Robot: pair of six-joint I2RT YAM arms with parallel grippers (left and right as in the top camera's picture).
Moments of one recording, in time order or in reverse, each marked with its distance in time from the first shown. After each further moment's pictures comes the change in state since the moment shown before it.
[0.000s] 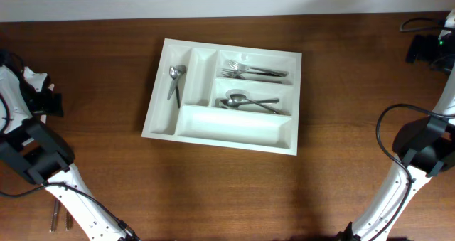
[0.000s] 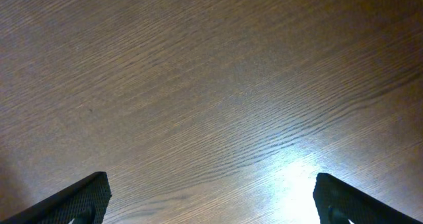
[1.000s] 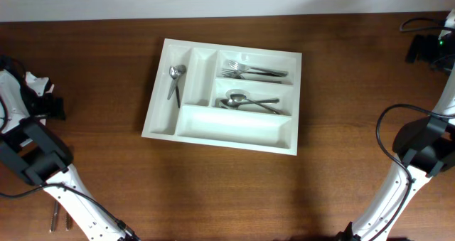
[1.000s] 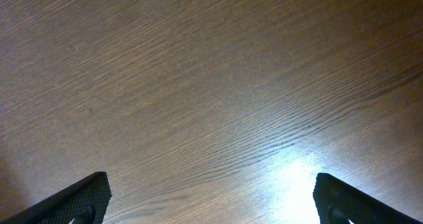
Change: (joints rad) left arm 0.014 0.000 -0.072 0.054 0.023 0.001; right arm 0.000 0.000 0.000 0.000 0.000 0.001
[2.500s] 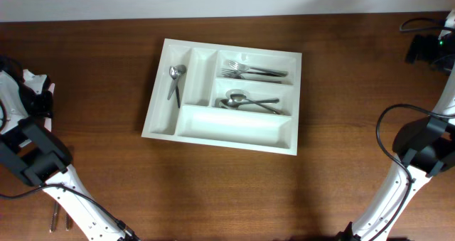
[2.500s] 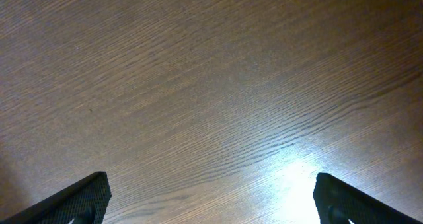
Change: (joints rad) left arm 0.007 0.000 -0.005 0.054 0.048 0.016; right arm 0.000 0.000 0.000 0.000 0.000 0.000
